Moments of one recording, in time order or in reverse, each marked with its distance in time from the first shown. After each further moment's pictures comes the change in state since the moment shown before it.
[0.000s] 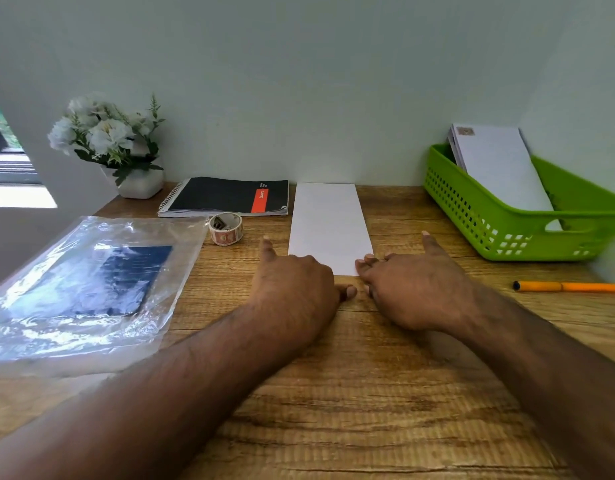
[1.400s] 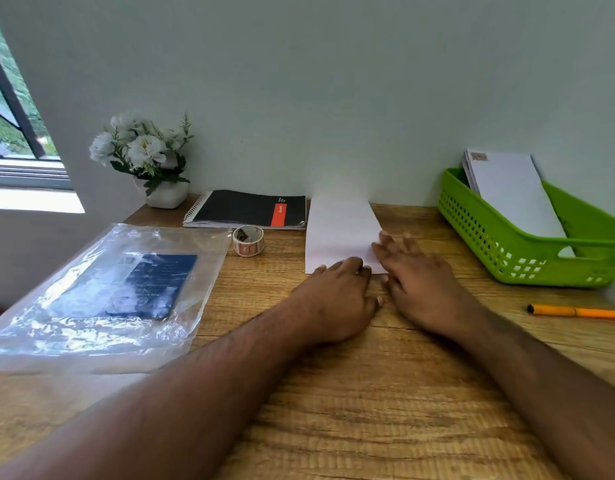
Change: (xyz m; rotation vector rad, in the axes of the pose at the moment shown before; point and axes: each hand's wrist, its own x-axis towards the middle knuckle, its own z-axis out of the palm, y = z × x) left_hand 0.029 -0.004 0.021 -0.377 0.214 0.315; right_hand 0.025 0.014 0.026 0.364 0.363 0.045
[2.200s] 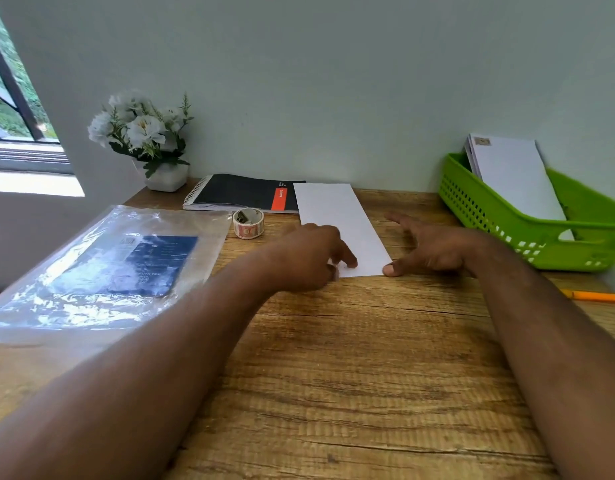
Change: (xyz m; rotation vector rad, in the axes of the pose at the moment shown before) left_hand -0.007 -0.031 -0.028 -0.063 -0.004 0.001; right_hand 0.046 0.048 -0.020 0.385 -0.390 0.163
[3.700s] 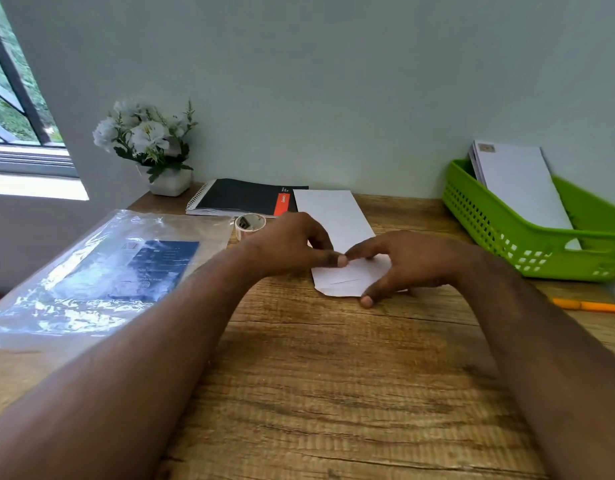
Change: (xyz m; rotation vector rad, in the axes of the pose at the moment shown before) left_hand 0.006 -0.034 -0.008 -0.313 0.169 -0.061; right_hand -0.034 -0.057 0.011 -0.231 -0.065 -0.240
